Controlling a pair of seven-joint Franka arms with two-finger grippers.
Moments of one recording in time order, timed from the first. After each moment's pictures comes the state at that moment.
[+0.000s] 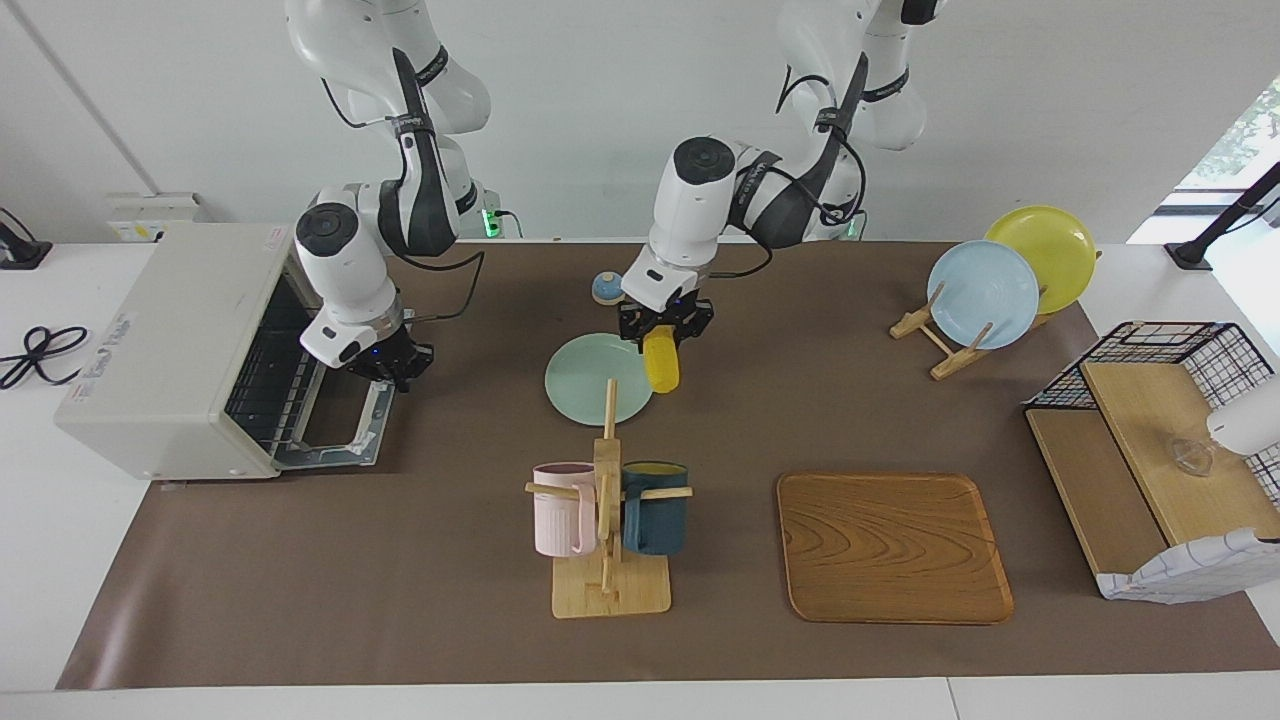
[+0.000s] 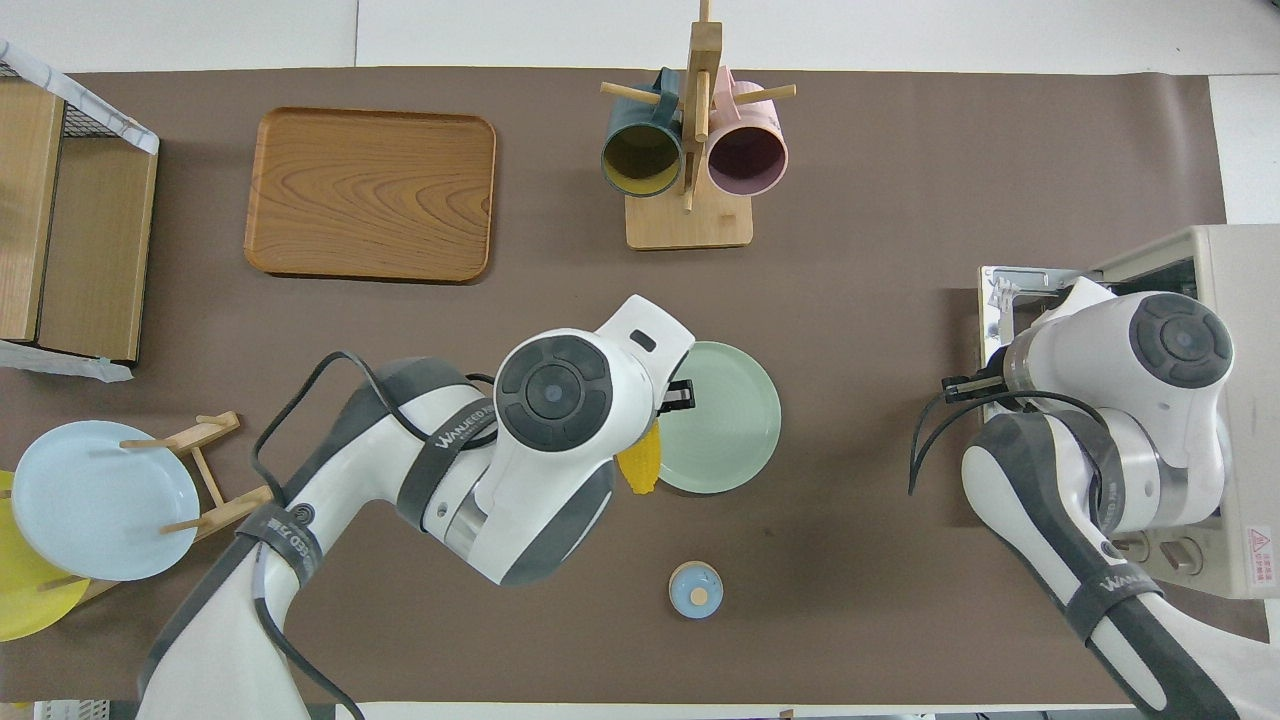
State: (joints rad) left arm -0.74 0.21 -0.06 -1.93 -0.08 2.28 -0.77; right arm -0.02 0.04 0.05 -2.32 -0.07 2.34 -0.05
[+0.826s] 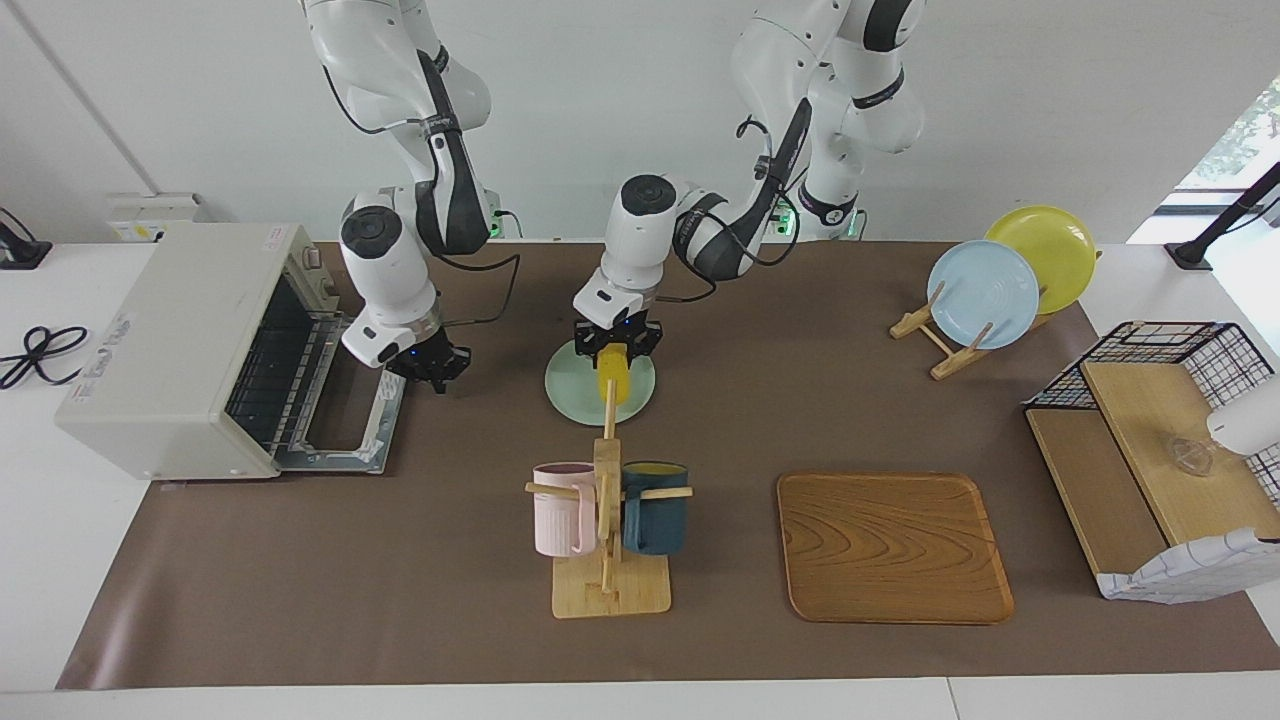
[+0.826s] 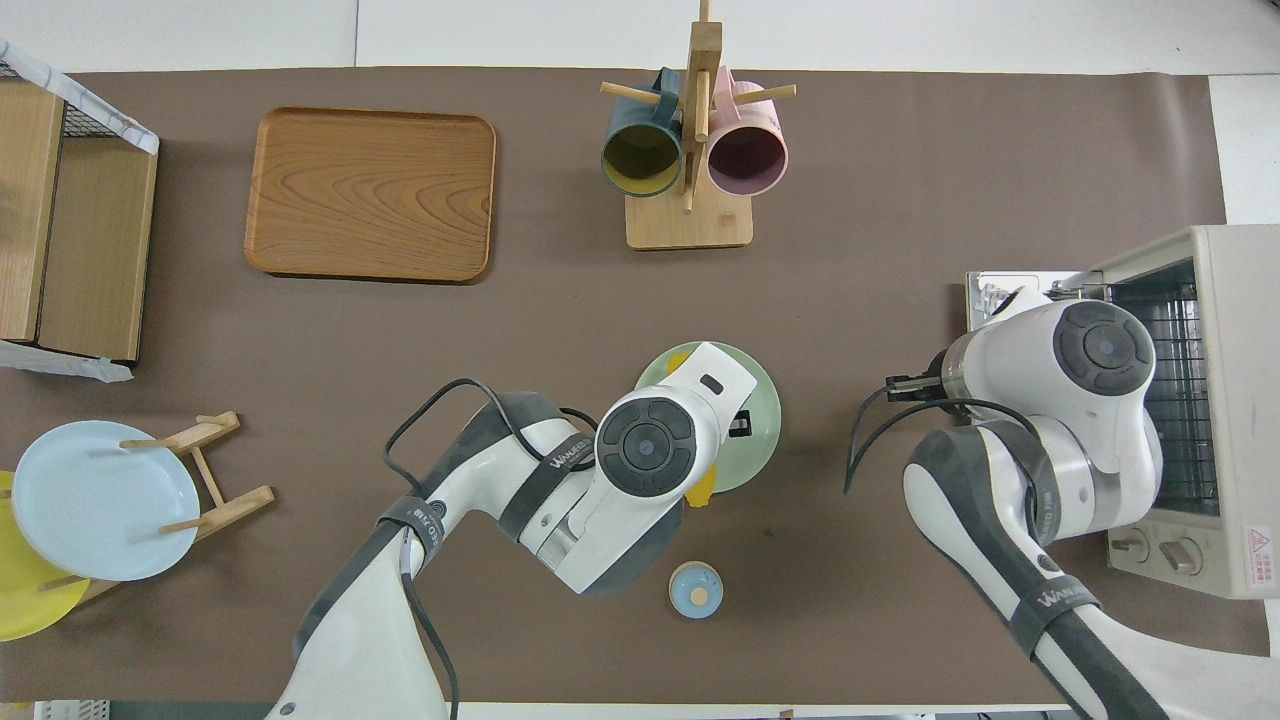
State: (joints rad) left arm -0.82 0.35 -0.05 -1.92 -0.08 2.45 -0.82; right arm 0.12 0.05 0.05 -2.31 -0.02 2.36 0.15
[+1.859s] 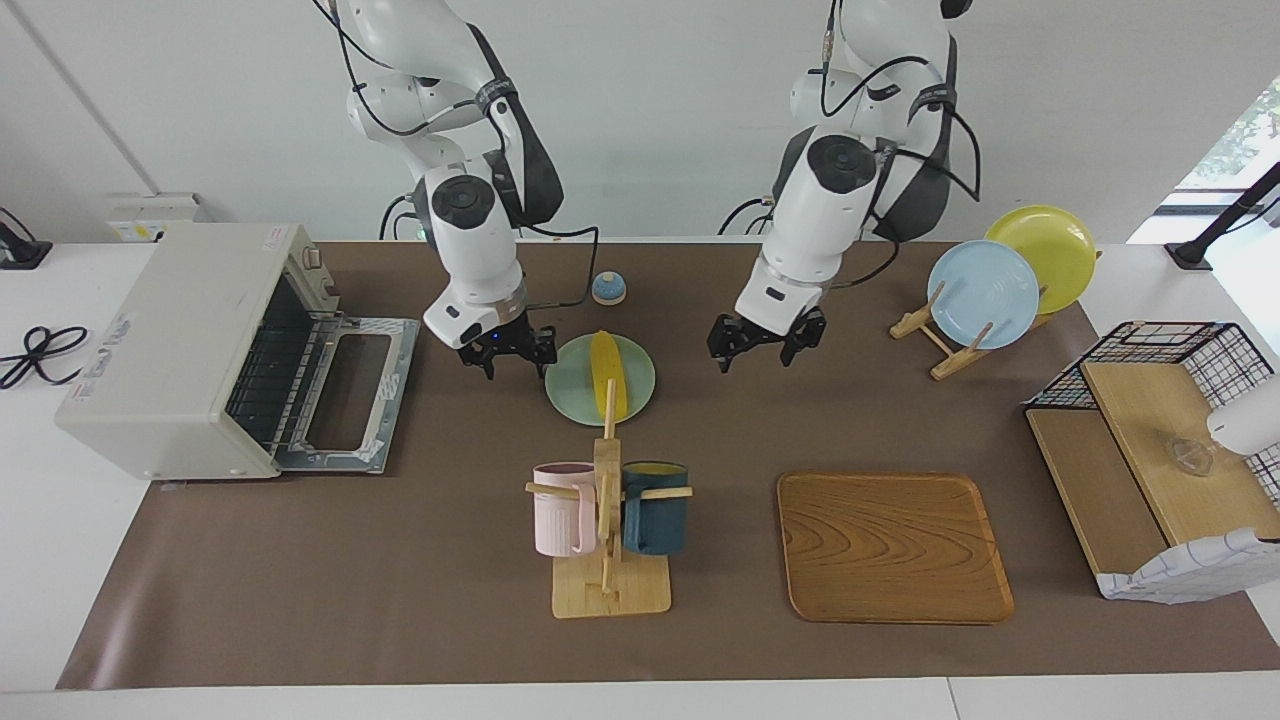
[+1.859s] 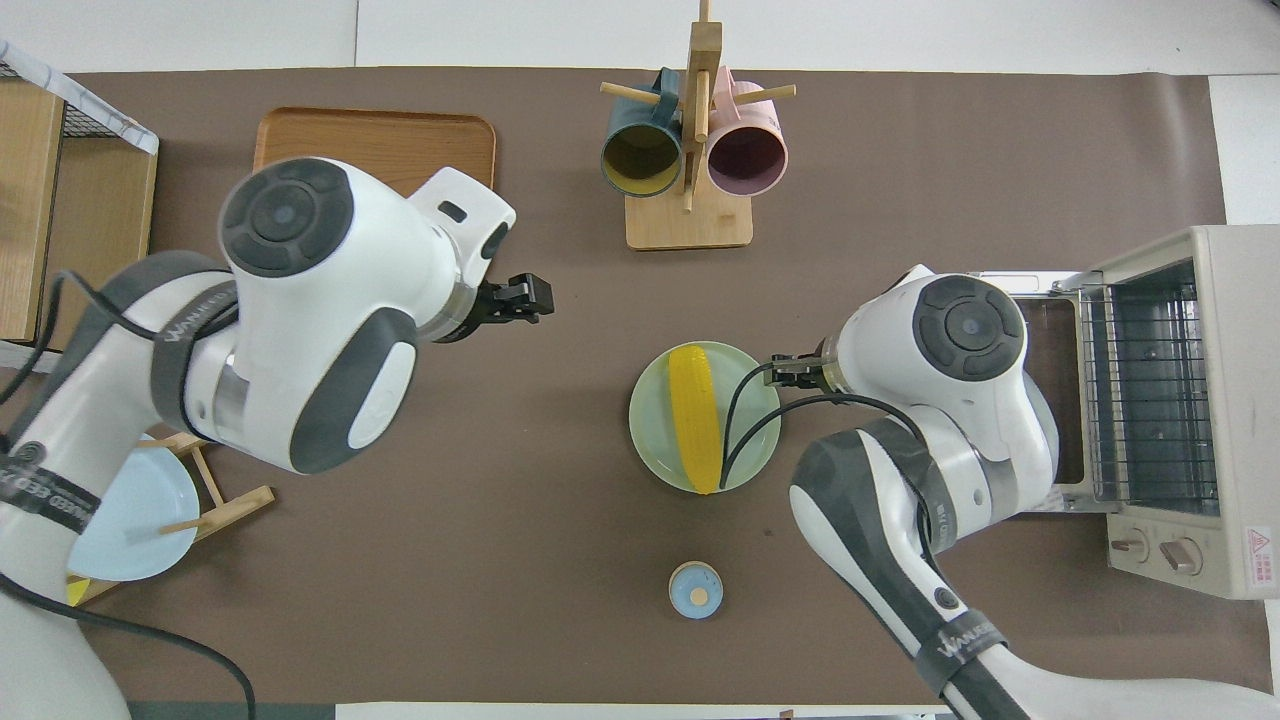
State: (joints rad) left arm -0.43 0.15 -0.02 -1.76 -0.08 1.96 -0.51; right arm 0.35 0.10 0.05 -2.09 0.02 2.22 0.42
